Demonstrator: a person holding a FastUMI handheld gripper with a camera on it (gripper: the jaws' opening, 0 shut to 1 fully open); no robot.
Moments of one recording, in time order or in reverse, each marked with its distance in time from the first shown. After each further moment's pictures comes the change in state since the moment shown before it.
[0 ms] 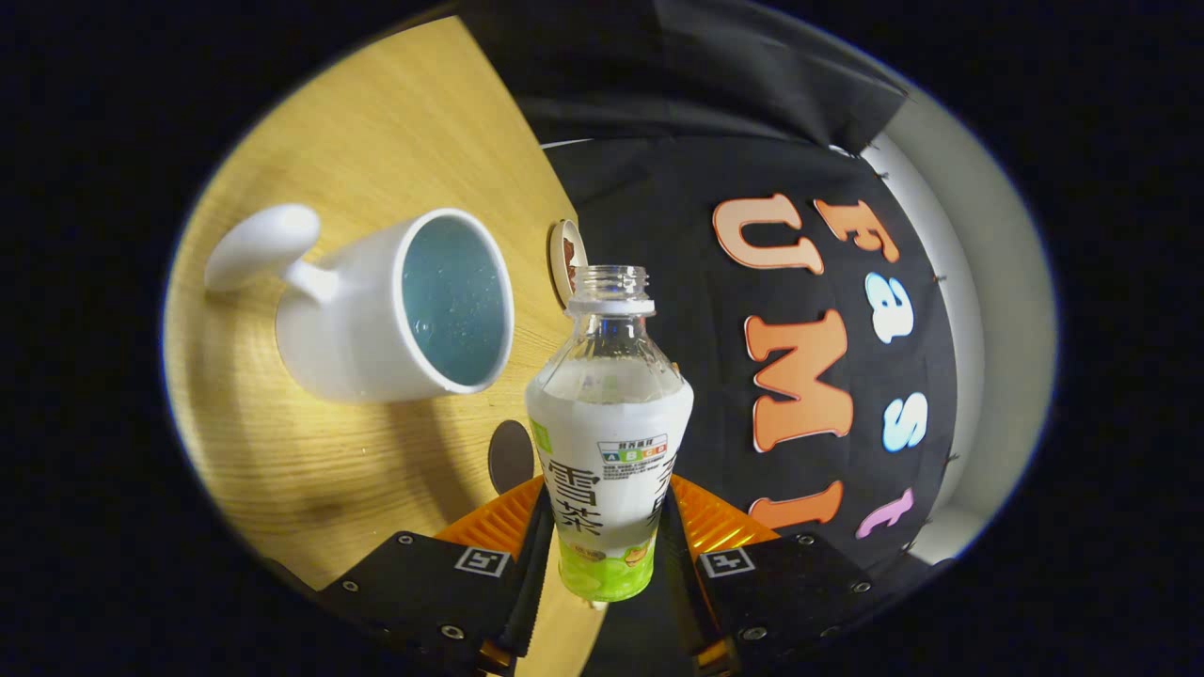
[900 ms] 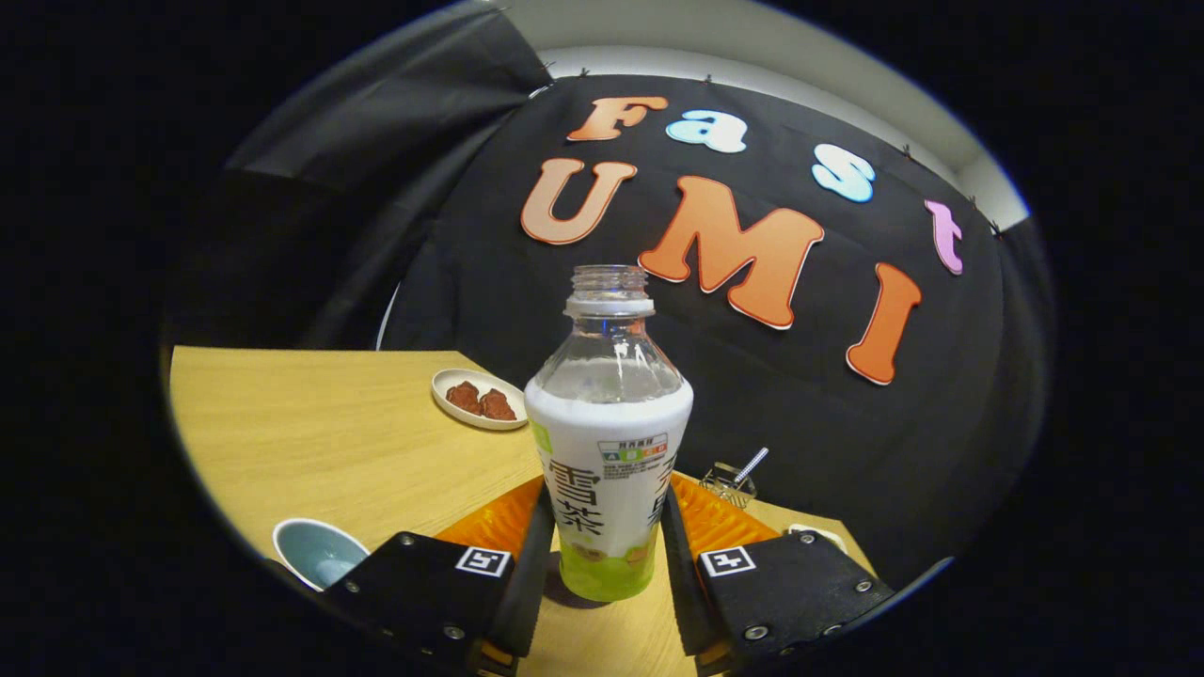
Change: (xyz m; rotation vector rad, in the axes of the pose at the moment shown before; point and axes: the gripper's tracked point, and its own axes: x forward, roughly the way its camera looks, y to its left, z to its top) arm 0.073 -0.067 0.008 0.969 -0.096 0.015
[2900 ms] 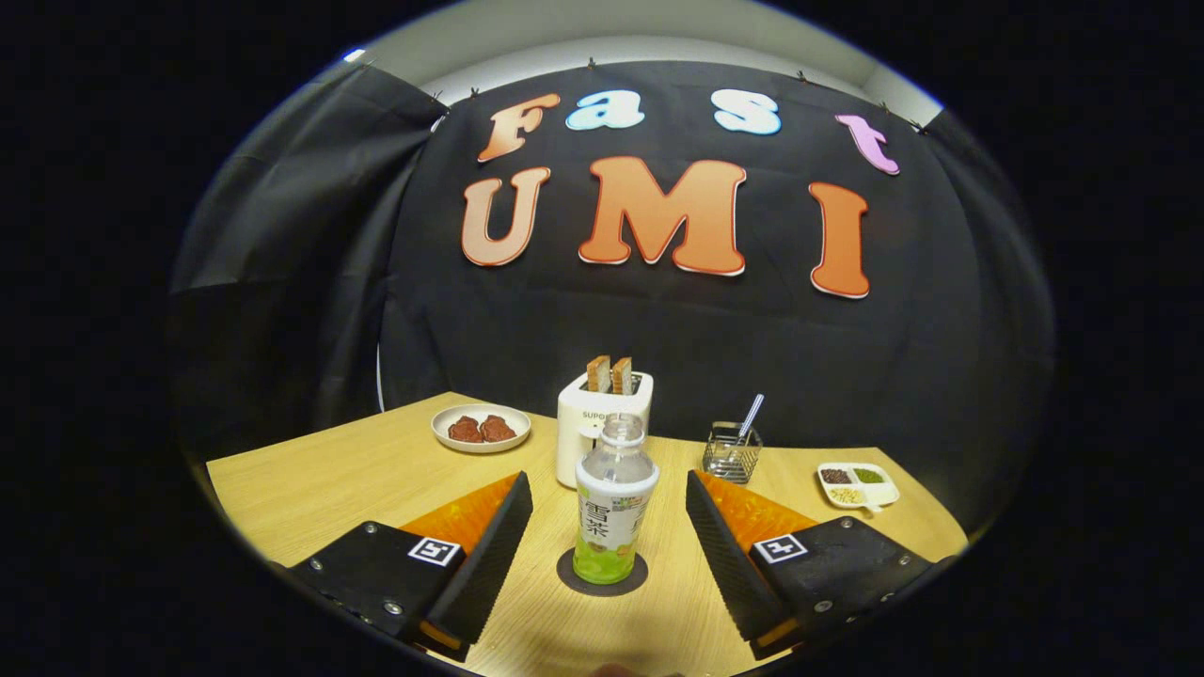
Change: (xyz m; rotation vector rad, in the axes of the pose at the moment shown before) arm -0.037 -0.045 0.005 0.255 0.015 -0.014
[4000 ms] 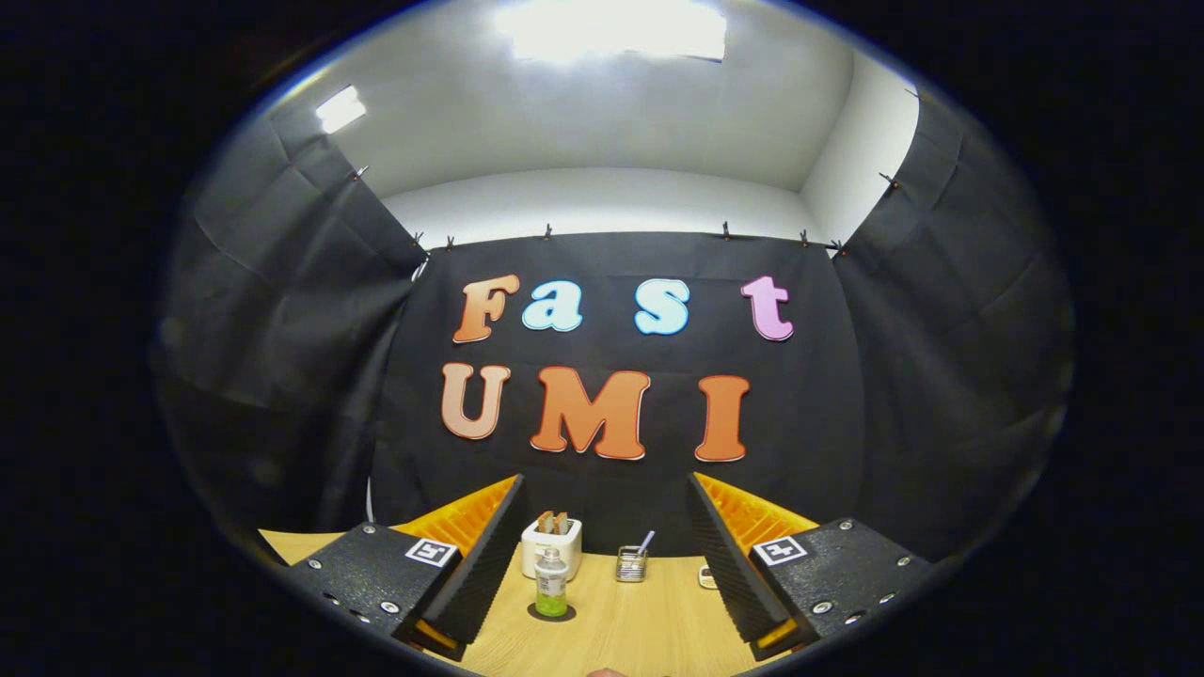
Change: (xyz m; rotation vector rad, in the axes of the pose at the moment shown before) arm -0.279 -0.081 0.183 0.023 -0.416 -0.184
